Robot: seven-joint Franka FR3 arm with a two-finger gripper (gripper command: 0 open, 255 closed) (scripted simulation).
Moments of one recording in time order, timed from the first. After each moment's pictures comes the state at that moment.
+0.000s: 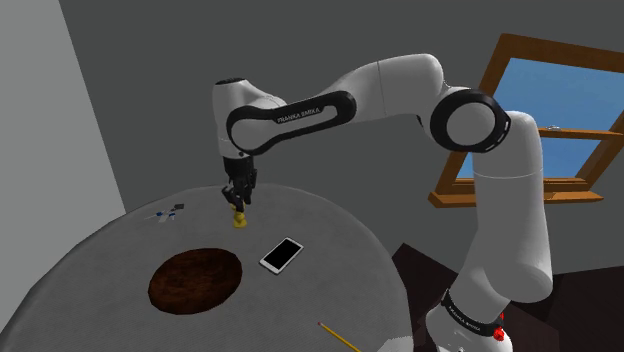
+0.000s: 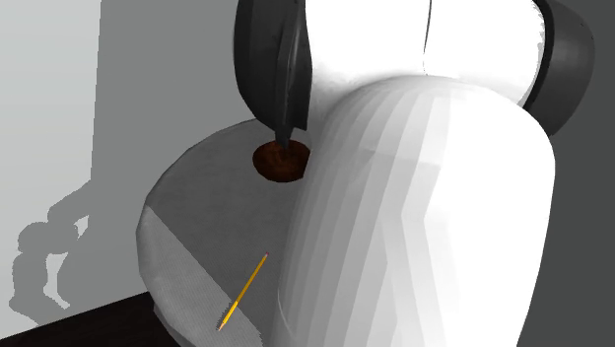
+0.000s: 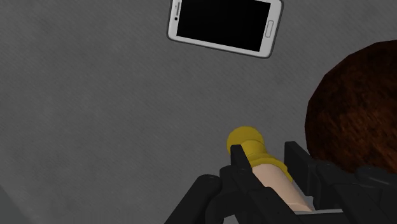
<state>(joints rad) 0.22 0.44 0.26 -1.54 -0.14 1.90 0.12</state>
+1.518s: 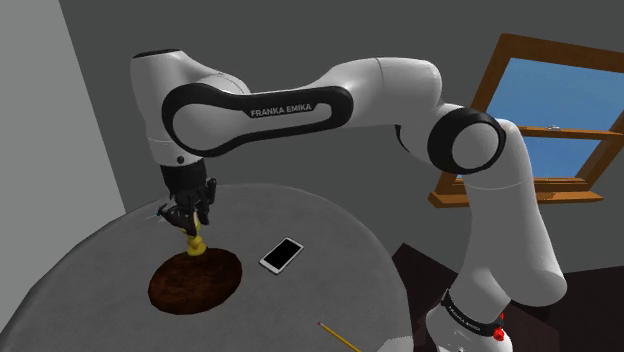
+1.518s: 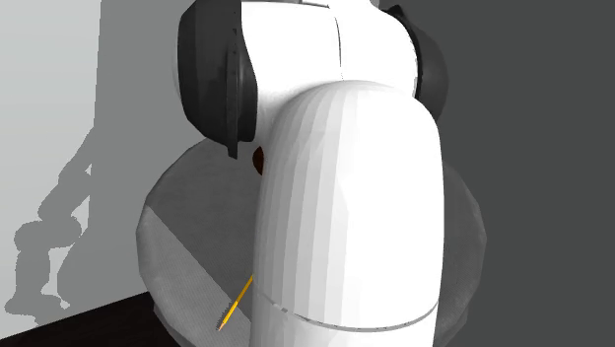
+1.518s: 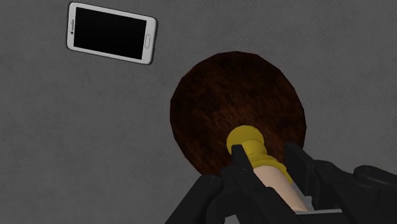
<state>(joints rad) 0.46 0.56 0.33 -1.22 -0.18 1.68 0.38</state>
